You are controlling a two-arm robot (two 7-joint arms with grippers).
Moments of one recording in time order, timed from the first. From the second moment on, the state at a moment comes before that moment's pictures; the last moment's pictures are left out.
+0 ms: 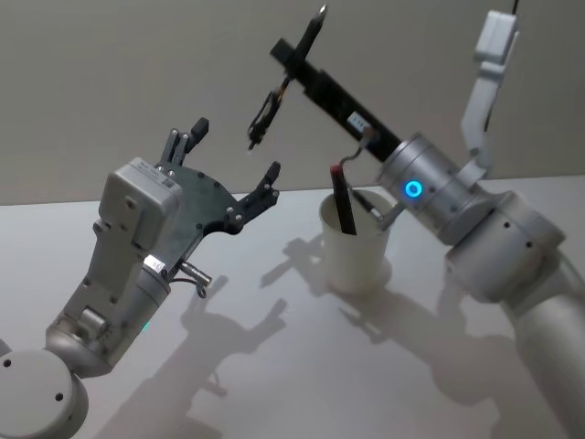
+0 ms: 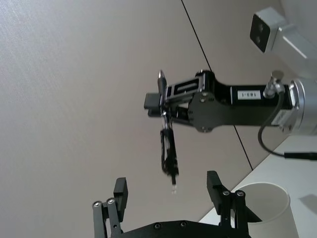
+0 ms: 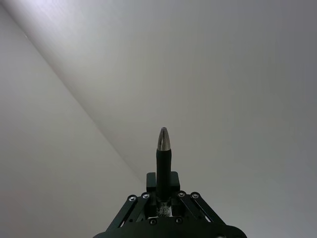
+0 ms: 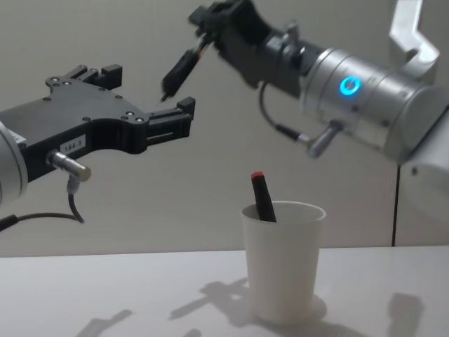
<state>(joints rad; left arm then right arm) -0.05 0.44 0.29 -1.85 -0.09 -0.12 -0.10 0.48 0.02 -0.37 -1.36 1.03 0.21 0.45</state>
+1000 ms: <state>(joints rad) 0.01 0.58 0.18 -1.98 -0.04 0.02 -0.04 0.39 0.19 -0.28 -1.57 0.89 0.19 0.43</state>
